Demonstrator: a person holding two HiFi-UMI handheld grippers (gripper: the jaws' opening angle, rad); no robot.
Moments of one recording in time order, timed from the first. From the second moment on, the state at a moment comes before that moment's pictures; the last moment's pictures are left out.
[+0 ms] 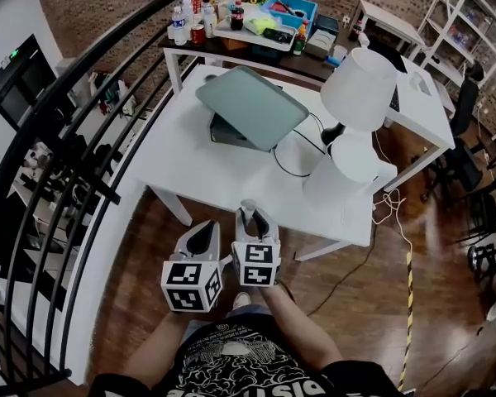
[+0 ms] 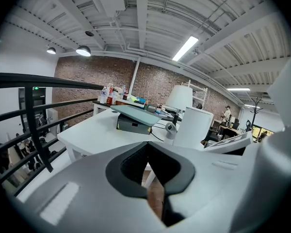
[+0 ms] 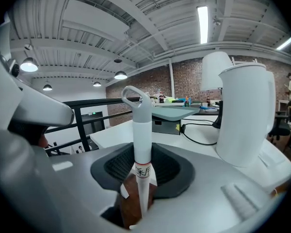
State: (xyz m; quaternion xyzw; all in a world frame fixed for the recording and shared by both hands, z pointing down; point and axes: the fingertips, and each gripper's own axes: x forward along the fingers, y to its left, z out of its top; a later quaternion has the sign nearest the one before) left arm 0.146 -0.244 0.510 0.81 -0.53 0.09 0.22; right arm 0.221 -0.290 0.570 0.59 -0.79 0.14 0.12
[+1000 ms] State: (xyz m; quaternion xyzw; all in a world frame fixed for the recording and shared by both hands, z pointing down) left arm 0.136 -0.268 0.513 0.80 -0.55 0.09 0.22; right arm 0.210 -0.320 0.570 0.57 -0.80 0.12 0.13
